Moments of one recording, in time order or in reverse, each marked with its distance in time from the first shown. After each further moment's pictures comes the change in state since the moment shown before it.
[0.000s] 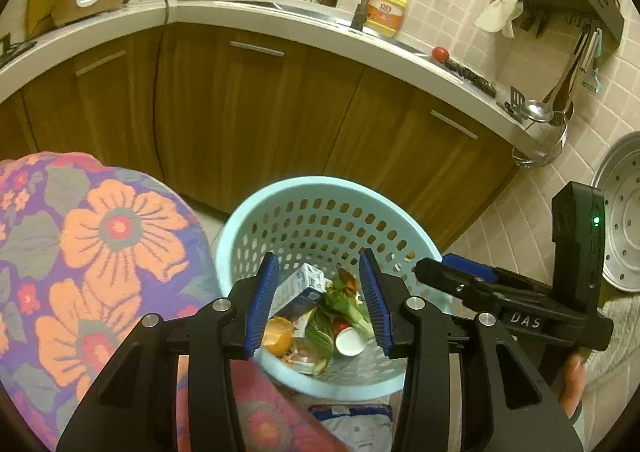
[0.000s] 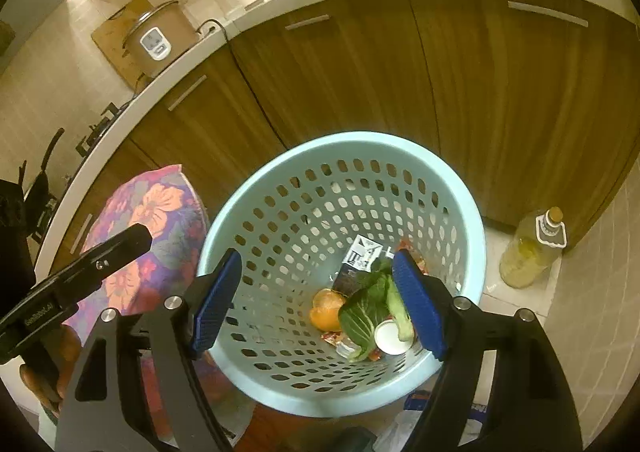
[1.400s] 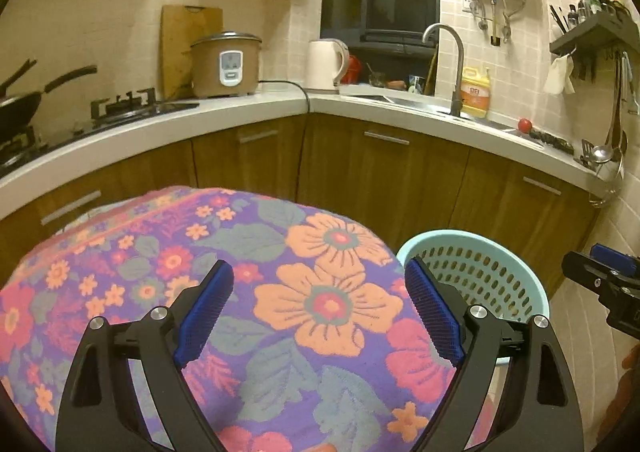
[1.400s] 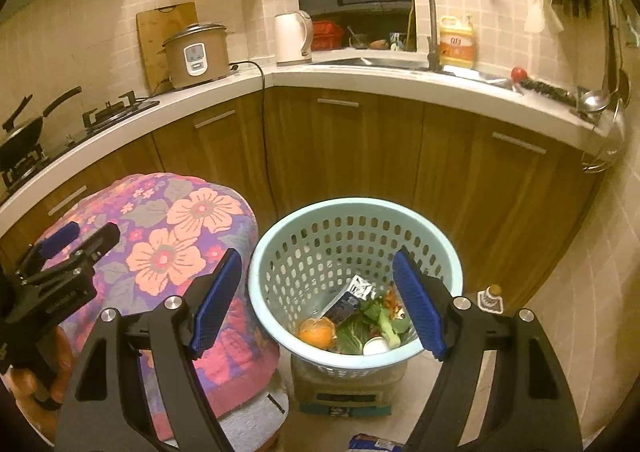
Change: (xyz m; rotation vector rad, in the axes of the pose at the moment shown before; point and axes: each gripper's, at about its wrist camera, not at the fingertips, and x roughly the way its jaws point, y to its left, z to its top) left arm -0.131 0.055 -0.067 -0.022 -0.349 0.402; right arm -0.083 0.131 -0.065 -0.246 -0.281 -0.240
